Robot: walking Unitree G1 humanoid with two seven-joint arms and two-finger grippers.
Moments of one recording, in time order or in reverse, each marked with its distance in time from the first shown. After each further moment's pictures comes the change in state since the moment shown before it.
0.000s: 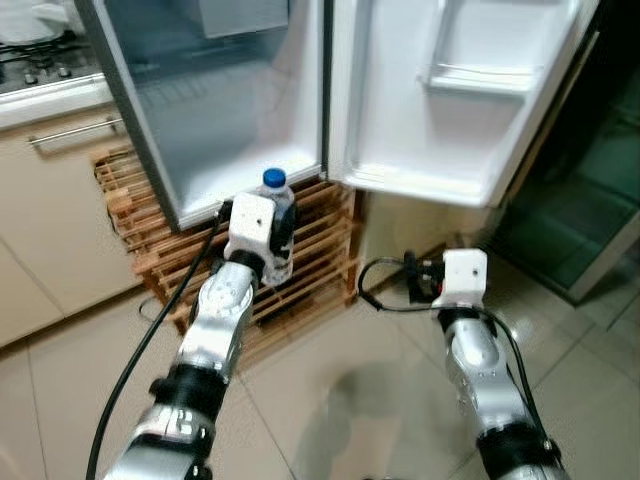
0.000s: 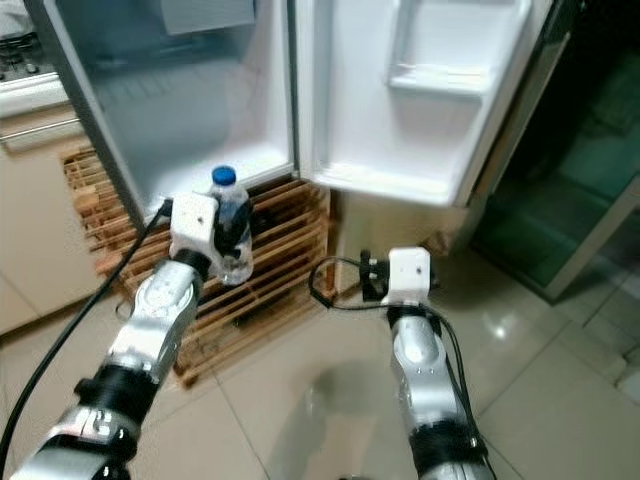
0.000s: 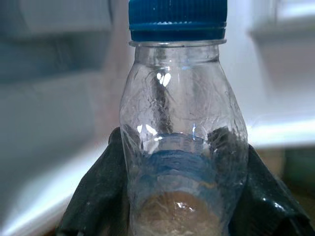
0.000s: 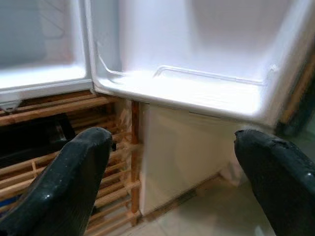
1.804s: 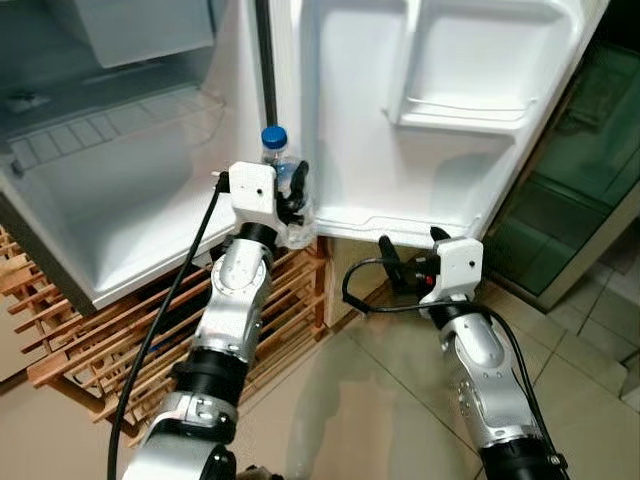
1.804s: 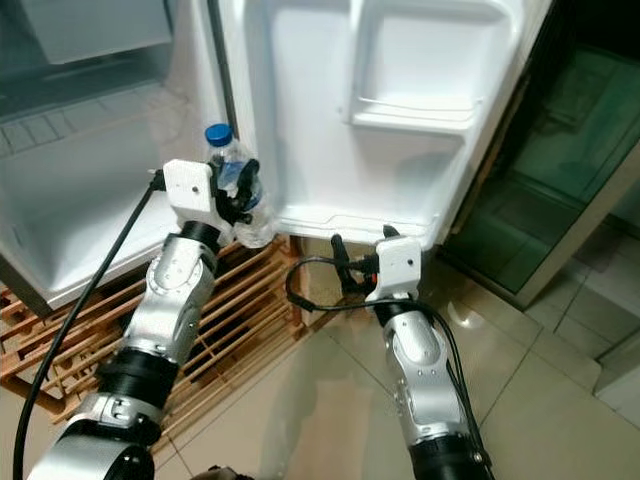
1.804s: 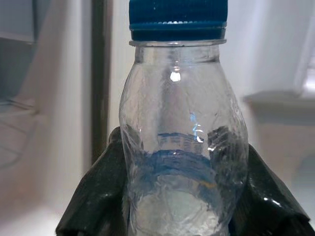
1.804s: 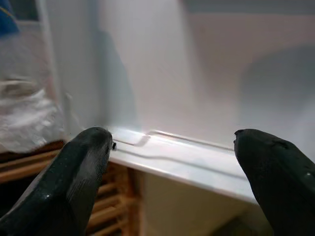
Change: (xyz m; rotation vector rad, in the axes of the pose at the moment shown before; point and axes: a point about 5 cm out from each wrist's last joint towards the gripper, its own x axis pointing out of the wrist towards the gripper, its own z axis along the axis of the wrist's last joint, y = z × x) left arm 0.012 -0.025 0.032 -0.196 -0.152 0.013; right arm -0.015 0.007 0.025 0.040 -0.109 0.176
